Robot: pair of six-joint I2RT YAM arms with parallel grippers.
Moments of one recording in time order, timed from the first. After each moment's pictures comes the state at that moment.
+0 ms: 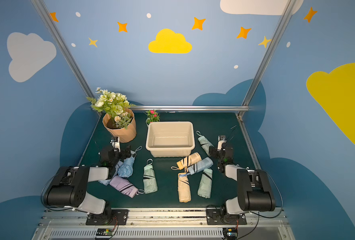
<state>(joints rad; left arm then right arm) 0.01 1.53 0.38 0.72 0.01 -0.02 0.05 1.46 0.45 0.49 0.03 -0.02</state>
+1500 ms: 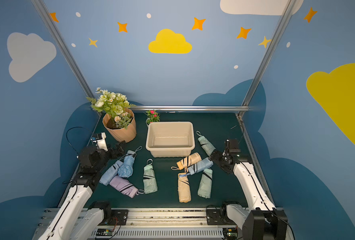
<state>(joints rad) 0.02 0.75 0.54 -0.11 0.20 -0.32 0.09 1.09 0.83 -0.89 -0.18 0.65</state>
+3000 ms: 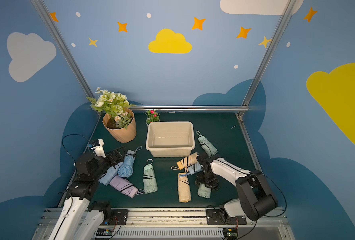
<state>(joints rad) -0.01 0.59 0.52 -0.29 0.24 -0.50 0.51 1.42 0.69 -0.95 -0.10 0.70</state>
